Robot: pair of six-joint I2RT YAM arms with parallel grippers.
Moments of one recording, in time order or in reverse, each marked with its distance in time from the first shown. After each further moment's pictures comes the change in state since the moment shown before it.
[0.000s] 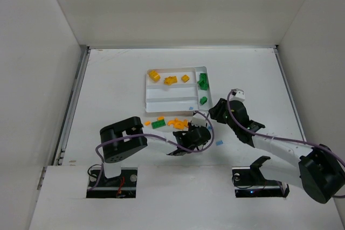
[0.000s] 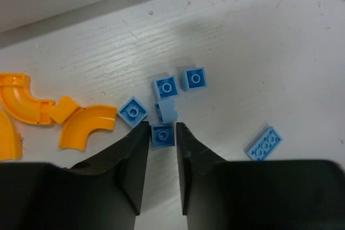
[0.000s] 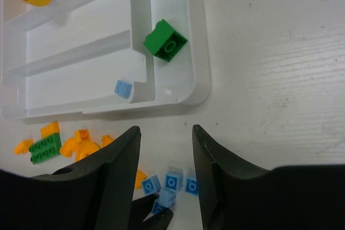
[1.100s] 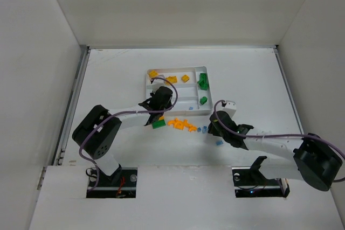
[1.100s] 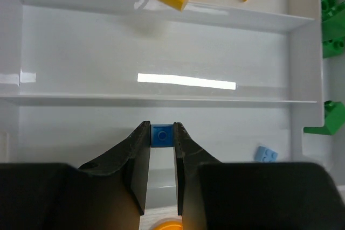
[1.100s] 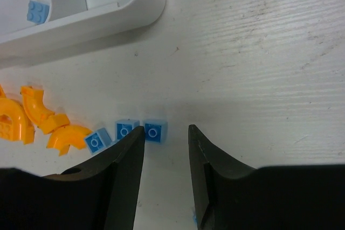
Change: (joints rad) left arm 0.572 -0.203 -0.048 -0.092 0.135 0.078; right arm 0.216 0.080 -0.004 -0.250 0.208 0.132
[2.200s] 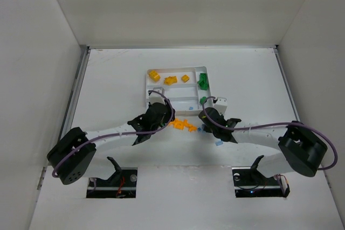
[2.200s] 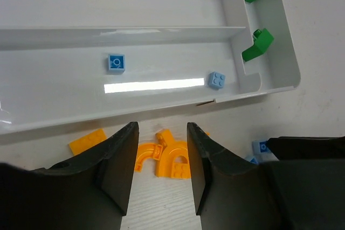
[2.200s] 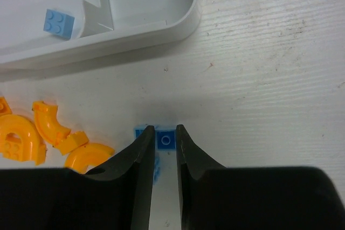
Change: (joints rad) left arm -0.137 -0.306 -0.248 0.069 0.028 -0.006; right arm 0.060 0.203 0.157 -0.044 0.074 0.019
